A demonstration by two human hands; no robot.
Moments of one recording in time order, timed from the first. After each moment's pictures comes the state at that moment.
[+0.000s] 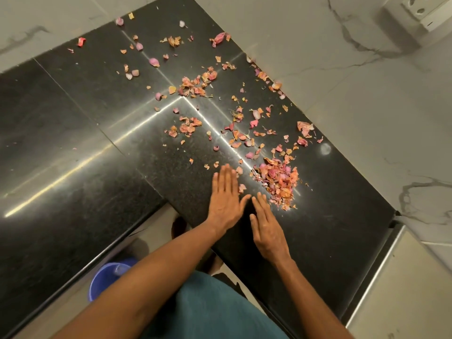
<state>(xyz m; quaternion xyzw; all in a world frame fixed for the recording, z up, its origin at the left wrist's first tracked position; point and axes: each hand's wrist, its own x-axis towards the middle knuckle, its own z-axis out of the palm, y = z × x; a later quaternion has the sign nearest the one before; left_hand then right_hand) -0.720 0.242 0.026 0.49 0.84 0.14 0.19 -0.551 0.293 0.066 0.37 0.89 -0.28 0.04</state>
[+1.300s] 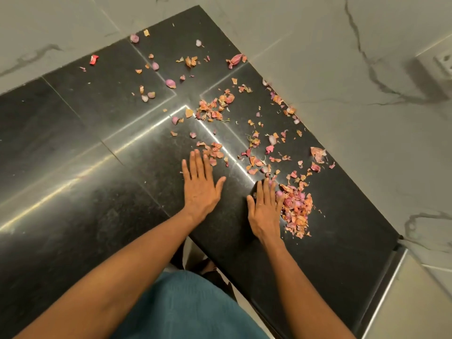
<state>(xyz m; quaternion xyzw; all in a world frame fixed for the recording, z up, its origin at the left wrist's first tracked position) -0.887 0.246 0.028 0.41 0.90 0.10 0.14 -0.694 0.338 0.048 0.47 0.86 -0.16 0.10</state>
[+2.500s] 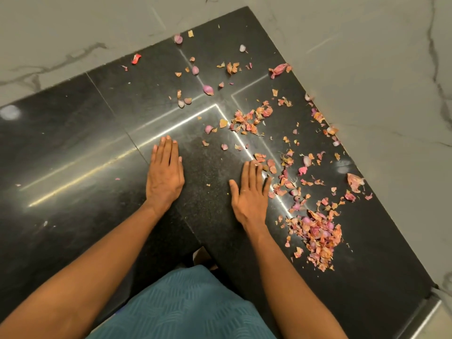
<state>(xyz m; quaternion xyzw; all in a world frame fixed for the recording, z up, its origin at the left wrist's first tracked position) -1.030 0.165 0.015 0.35 0.93 0.15 0.04 -0.839 0.330 0.029 0.37 0.91 -0.14 0.11</state>
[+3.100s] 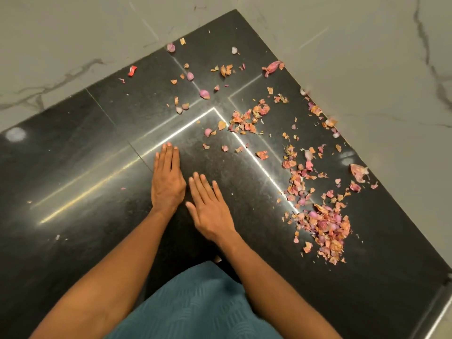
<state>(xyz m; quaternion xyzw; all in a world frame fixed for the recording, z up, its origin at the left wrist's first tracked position) -1.034 0.162 0.015 0.34 0.92 0.20 0.06 -0.881 0.233 0.028 0.16 0.96 -0.19 0.09</state>
